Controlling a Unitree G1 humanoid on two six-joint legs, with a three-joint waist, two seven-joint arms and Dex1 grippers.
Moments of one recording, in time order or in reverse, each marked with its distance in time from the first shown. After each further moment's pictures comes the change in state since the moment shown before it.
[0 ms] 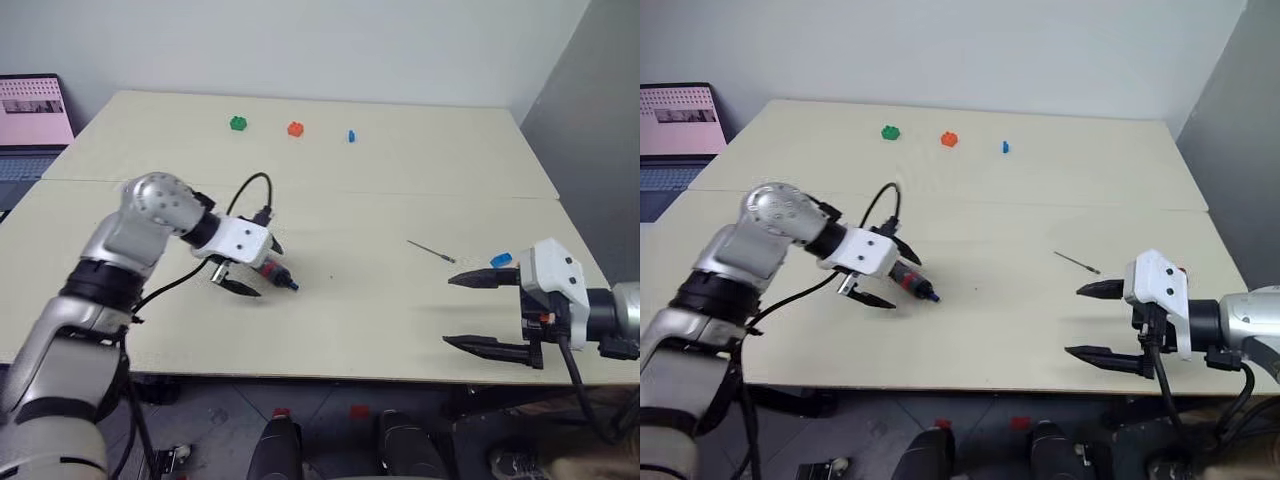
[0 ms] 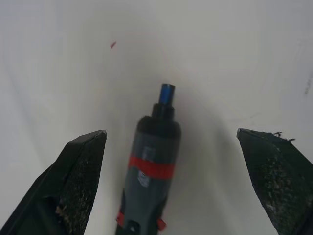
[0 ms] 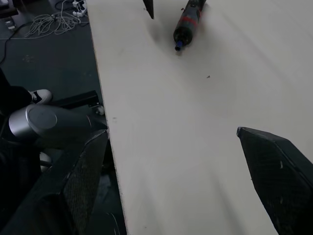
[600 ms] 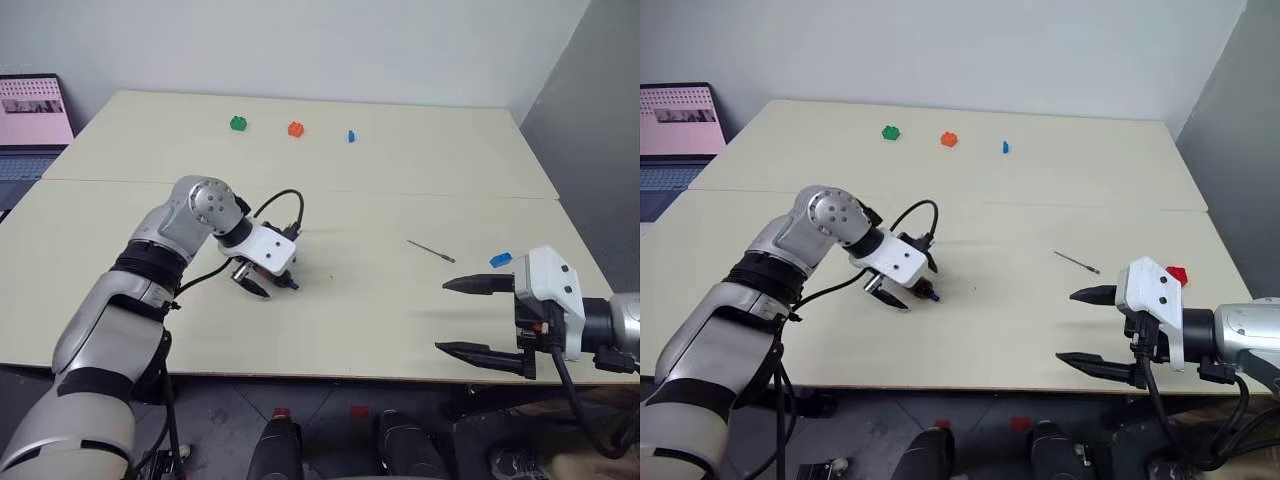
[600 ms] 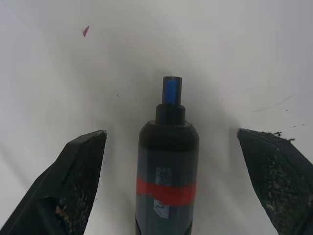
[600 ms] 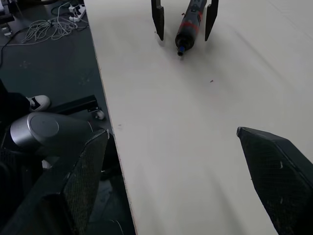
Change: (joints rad) left arm -0.093 -0.129 -0.076 0.234 0.177 -0.180 0.046; right arm 0.028 0.000 -0.016 -0.059 0.065 0.030 -0.097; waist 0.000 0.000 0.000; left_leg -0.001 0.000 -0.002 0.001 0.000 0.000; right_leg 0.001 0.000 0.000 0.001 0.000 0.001
